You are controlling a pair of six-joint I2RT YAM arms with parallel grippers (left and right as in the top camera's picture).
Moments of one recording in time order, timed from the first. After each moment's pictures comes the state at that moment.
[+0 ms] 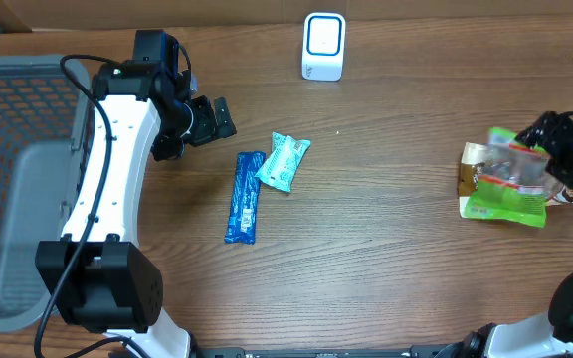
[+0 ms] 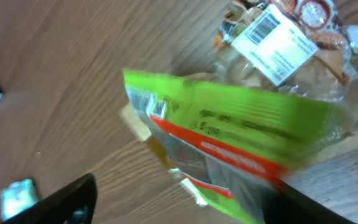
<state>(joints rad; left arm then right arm) -0.03 1.81 1.70 -1.24 0.18 -0.33 -0.49 1.72 1.45 -1.03 -0.37 0.23</state>
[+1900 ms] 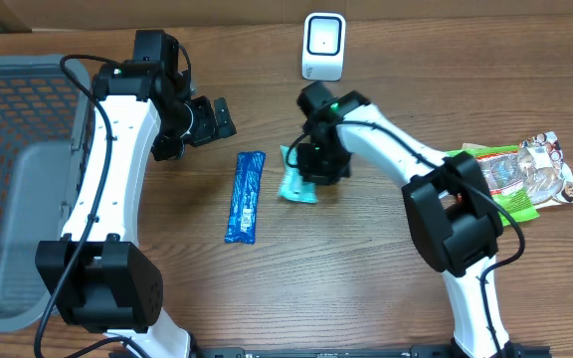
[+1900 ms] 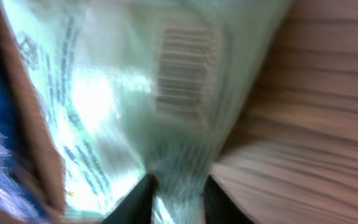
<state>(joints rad) -0.03 1.81 1.70 -1.24 0.18 -0.33 0.52 2.26 1.78 -1.10 -0.30 0.35</state>
